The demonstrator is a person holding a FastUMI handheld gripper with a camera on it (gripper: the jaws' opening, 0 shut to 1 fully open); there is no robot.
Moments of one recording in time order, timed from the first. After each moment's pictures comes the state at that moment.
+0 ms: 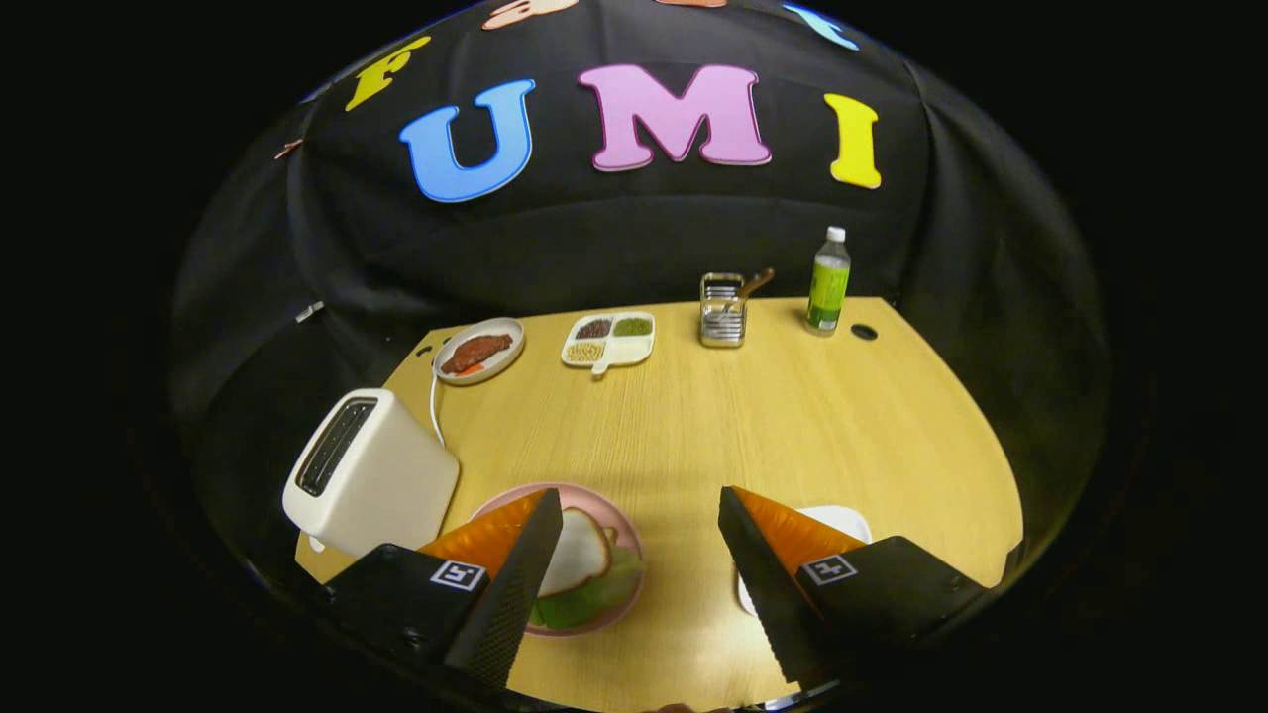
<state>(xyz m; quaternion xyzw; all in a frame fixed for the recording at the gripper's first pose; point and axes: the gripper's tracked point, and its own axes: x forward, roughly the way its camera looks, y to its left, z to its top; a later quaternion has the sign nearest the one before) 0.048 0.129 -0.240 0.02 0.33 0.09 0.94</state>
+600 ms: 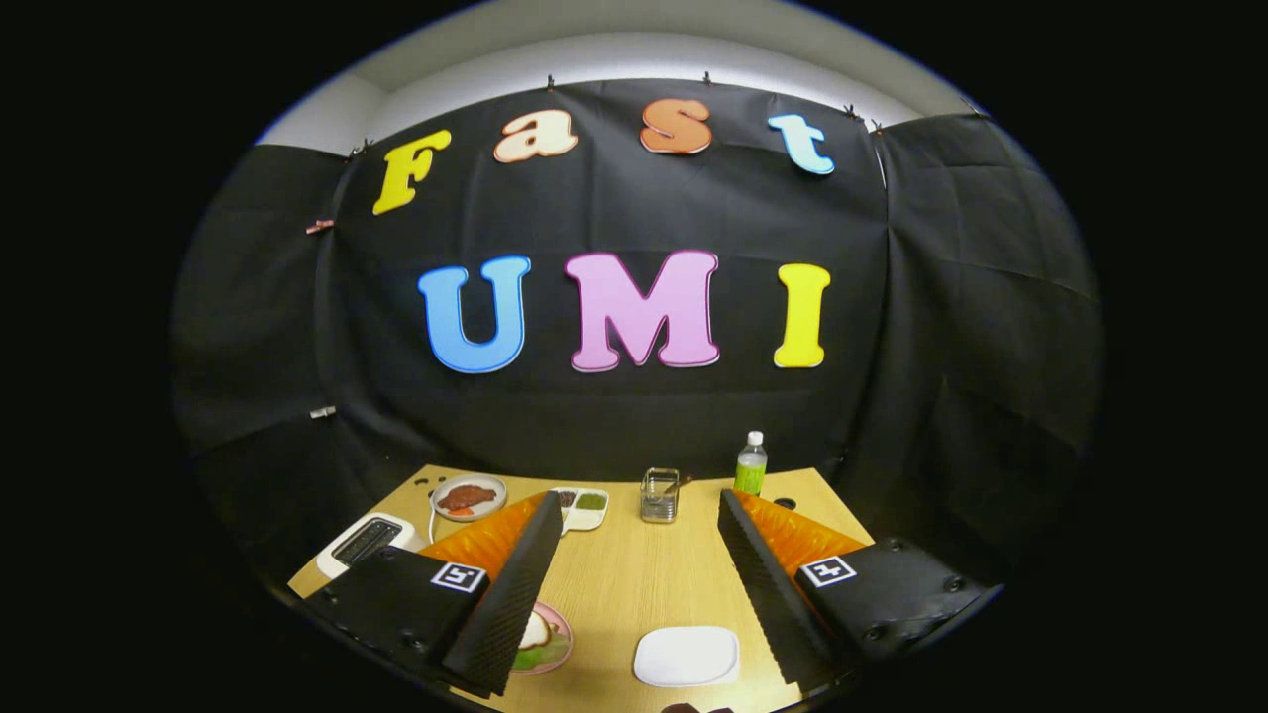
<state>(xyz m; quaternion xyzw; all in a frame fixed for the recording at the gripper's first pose) 0.039 0.031 -0.031 0.00 0.10 0.08 0.99</state>
